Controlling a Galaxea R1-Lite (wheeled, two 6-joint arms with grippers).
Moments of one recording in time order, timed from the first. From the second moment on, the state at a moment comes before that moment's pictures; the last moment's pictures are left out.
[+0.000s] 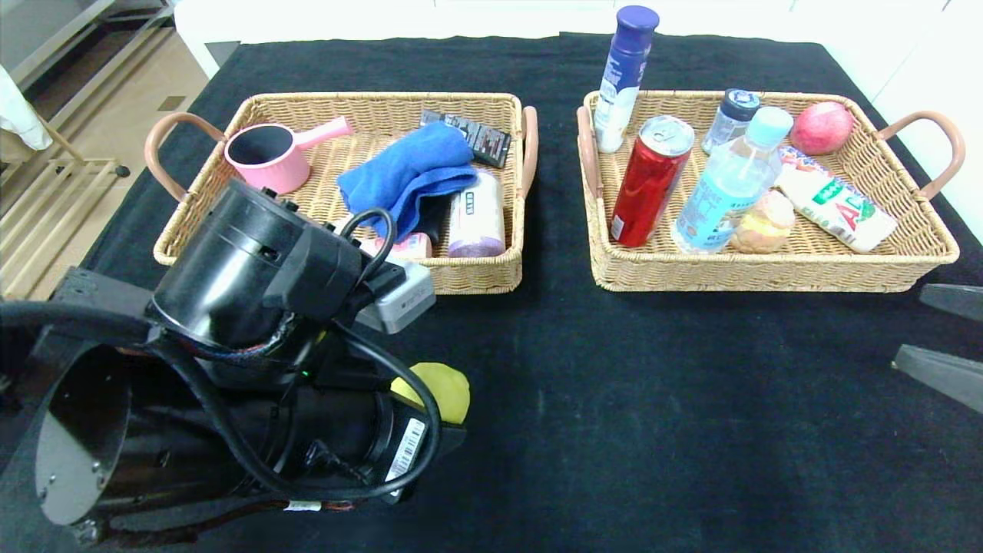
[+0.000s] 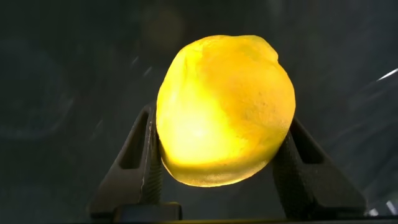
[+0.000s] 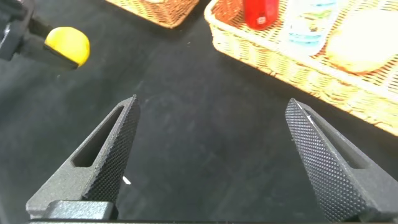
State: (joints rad) left arm -0.81 1.52 -1.16 0.41 0.23 -0.20; right arm 0.01 1.02 -0.68 -0.23 0.69 -0.09
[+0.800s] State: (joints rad) left arm -1.01 1.76 -1.40 0.24 0.33 -0.17; right arm 0.01 1.02 -0.69 -0.22 0.68 -0.09
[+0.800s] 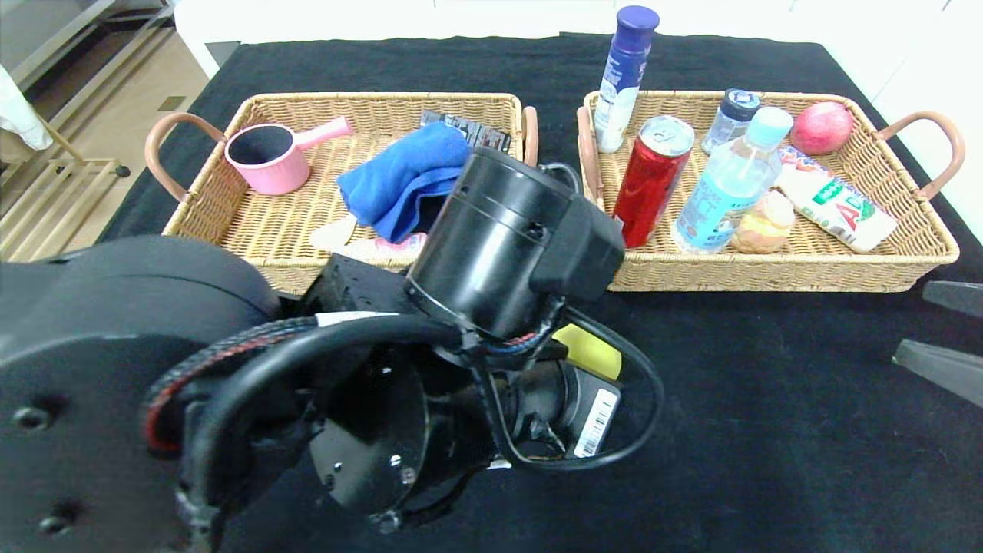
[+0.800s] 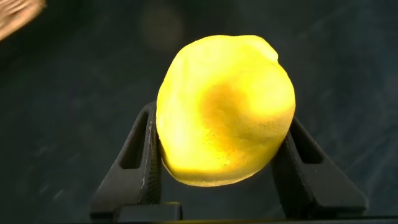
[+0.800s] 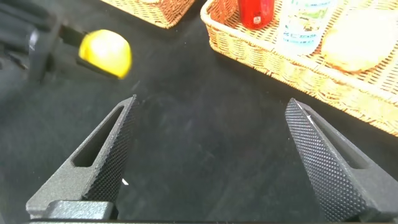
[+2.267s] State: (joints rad) left arm -1.03 2.10 -1.69 0.24 0.42 -0.24; right arm -0.07 1.02 -0.72 -0.20 0.68 -0.09
